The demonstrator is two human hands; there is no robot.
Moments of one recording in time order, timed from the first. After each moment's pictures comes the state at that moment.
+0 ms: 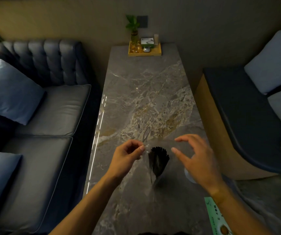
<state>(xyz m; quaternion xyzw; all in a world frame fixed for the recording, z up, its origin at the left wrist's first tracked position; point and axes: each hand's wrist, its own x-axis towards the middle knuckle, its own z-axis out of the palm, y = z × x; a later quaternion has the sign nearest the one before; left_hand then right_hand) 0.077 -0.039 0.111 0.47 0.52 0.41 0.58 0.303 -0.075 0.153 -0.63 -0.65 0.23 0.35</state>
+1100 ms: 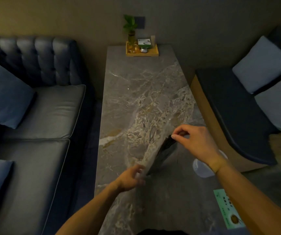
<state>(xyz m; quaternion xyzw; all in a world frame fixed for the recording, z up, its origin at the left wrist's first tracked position) -0.005 -0.043 -0.012 0.64 0.52 -0.01 0.56 0.247 -0.032 0.167 -0.65 -0.68 0.22 0.26</state>
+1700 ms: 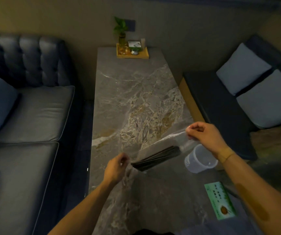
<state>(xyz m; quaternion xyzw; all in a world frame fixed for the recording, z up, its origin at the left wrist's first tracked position) -0.020 -0.030 -0.020 0.67 0.59 0.21 0.39 0.298 -0.038 0.150 -0.70 -0.47 0.38 0.38</state>
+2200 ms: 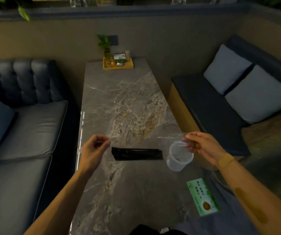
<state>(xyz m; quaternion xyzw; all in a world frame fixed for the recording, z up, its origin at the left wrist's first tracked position) 0.017 -0.022 0.090 0.58 0.54 0.44 0.42 0.399 -0.100 0.134 -0.63 -0.29 0.56 0.46</state>
